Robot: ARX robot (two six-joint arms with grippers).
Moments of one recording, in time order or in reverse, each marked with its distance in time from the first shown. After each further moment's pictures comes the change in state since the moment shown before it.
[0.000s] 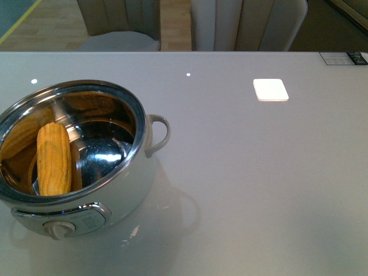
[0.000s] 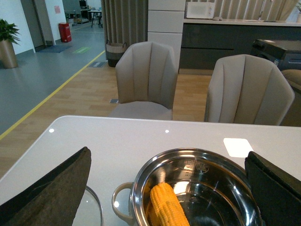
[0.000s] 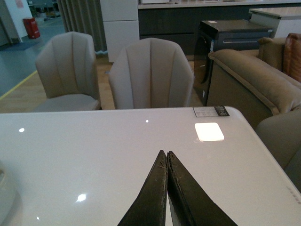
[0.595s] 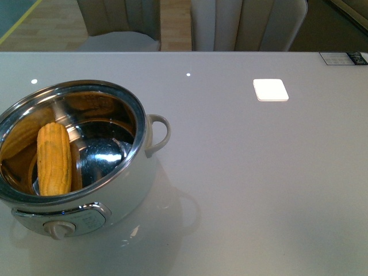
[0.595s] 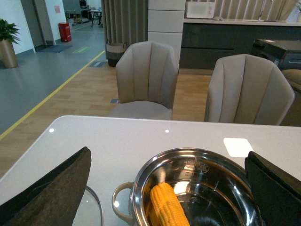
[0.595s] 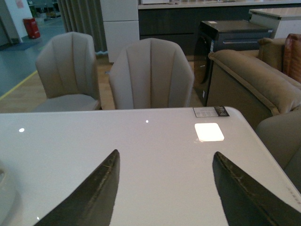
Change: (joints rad) left arm 0.000 0.000 0.000 0.000 0.000 0.000; right arm 0.000 -0.001 0.000 -0.001 0.000 -0.001
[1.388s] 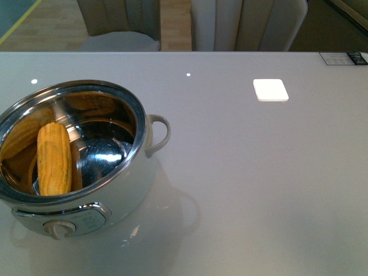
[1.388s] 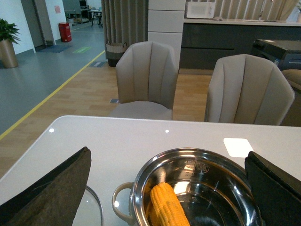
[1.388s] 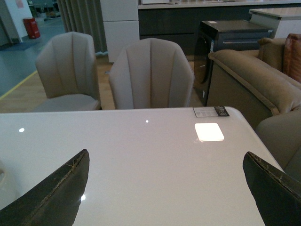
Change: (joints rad) left arm 0.000 0.000 0.000 0.000 0.000 0.000; right arm 0.000 0.000 0.000 0.000 0.000 0.000
